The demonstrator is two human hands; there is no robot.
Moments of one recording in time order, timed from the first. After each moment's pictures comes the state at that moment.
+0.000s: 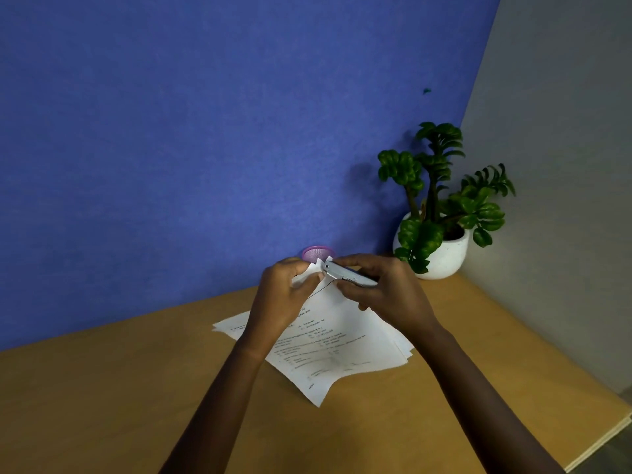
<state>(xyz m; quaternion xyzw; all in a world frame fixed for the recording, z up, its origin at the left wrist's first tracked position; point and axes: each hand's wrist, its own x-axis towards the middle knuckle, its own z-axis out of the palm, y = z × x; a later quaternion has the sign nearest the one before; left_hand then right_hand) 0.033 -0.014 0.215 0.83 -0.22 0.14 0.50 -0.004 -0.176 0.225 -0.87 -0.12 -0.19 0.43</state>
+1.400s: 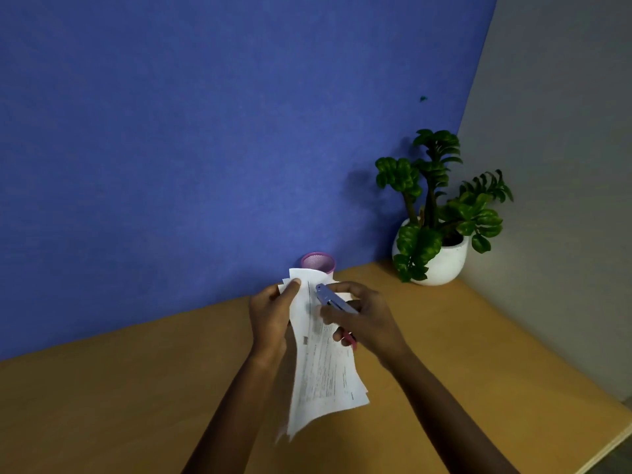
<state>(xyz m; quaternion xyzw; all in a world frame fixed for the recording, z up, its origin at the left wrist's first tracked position) 0.035 -0.025 0.191 0.64 0.08 0.05 0.76 -0.001 -0.152 0.197 -0.79 0.03 -0.03 0.61</state>
